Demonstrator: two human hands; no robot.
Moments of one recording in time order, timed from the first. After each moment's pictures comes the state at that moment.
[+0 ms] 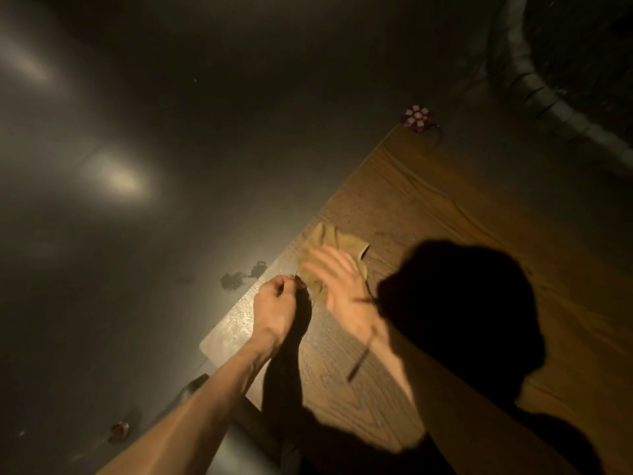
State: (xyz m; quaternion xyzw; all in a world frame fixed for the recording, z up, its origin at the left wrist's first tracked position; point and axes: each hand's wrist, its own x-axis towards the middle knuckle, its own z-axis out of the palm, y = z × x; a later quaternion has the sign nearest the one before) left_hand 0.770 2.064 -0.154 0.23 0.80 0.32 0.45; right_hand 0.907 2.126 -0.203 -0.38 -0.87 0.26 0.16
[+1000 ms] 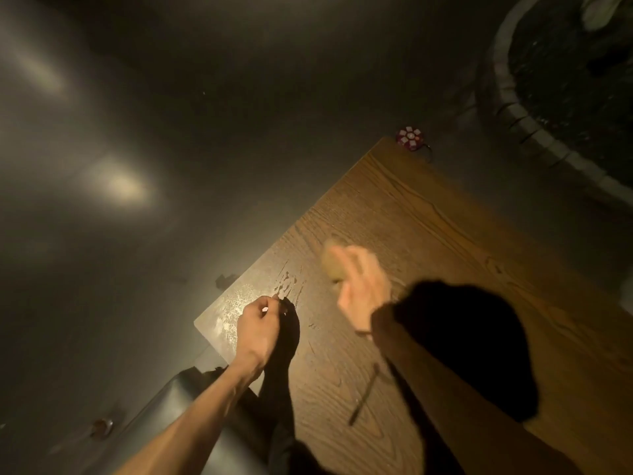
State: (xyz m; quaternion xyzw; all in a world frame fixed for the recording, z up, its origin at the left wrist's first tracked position) left_hand 0.792 2.000 -0.134 0.22 0.82 0.31 0.43; right_hand 0.964 2.105 -0.159 -0.48 -0.83 0.21 0.16
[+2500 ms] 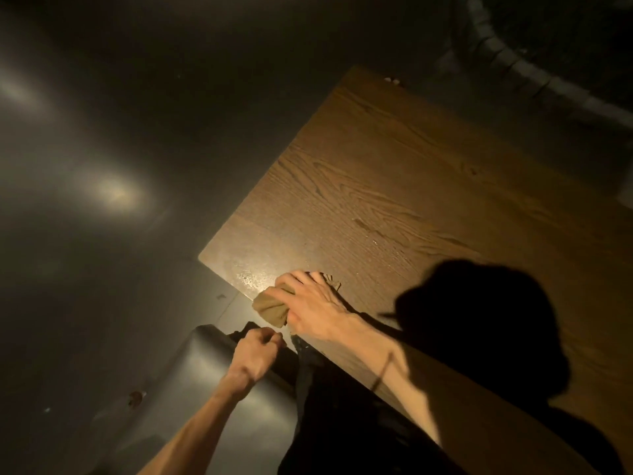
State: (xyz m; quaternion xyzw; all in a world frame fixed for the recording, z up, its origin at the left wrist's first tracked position) left_hand 0.813 1.831 -0.137 0.32 0.79 0.04 0.52; right_hand 0.946 1.928 -0.175 -0.30 -0.93 0.23 0.02
